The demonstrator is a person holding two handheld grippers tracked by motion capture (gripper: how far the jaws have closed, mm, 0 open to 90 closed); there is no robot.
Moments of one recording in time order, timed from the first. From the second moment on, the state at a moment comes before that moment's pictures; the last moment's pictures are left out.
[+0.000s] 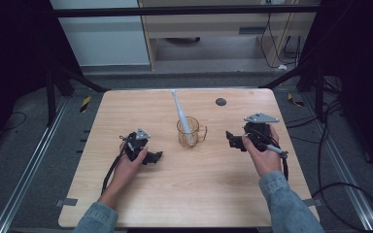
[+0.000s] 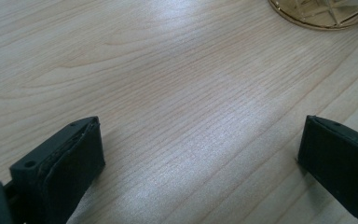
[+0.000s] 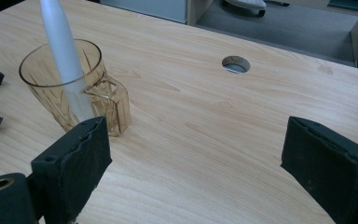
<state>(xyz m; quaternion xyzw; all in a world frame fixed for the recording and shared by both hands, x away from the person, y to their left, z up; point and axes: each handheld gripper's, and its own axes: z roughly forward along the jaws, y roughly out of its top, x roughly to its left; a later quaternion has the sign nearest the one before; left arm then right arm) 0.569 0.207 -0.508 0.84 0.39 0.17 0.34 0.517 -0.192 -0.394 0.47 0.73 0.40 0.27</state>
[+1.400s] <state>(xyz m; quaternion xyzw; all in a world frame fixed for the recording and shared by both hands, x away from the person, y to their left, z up) 0.570 0.207 -0.508 0.84 0.39 0.17 0.34 0.517 -0.246 -0.456 0.51 0.75 0.35 0.26</state>
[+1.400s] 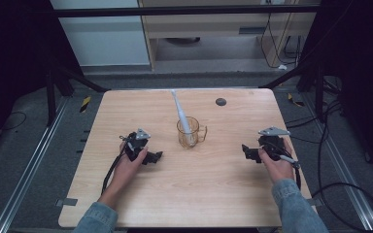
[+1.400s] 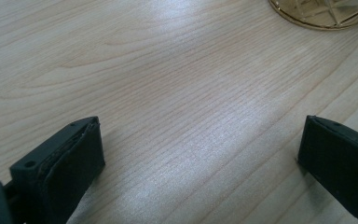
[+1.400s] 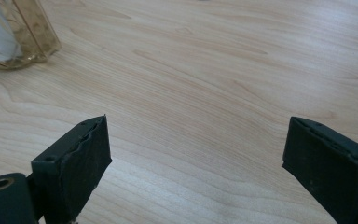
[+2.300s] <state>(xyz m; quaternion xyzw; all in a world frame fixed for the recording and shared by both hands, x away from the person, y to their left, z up) 0.570 0.207 -0.508 0.84 0.39 0.17 0.34 0.538 -0.250 -0.493 0.54 0.73 0.34 0.25</state>
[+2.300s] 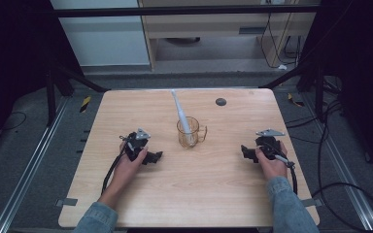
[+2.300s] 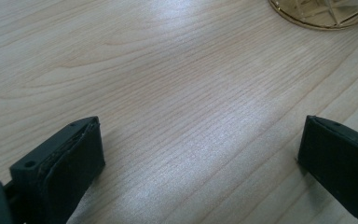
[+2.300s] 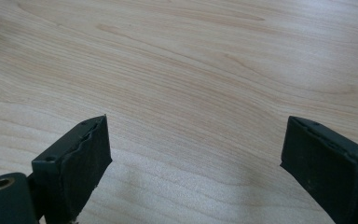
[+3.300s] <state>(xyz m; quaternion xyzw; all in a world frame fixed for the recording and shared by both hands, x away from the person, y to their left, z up) 0.570 0.207 -0.508 0.84 0.39 0.17 0.34 0.564 -0.258 -0.509 0.59 0.69 0.34 0.26</state>
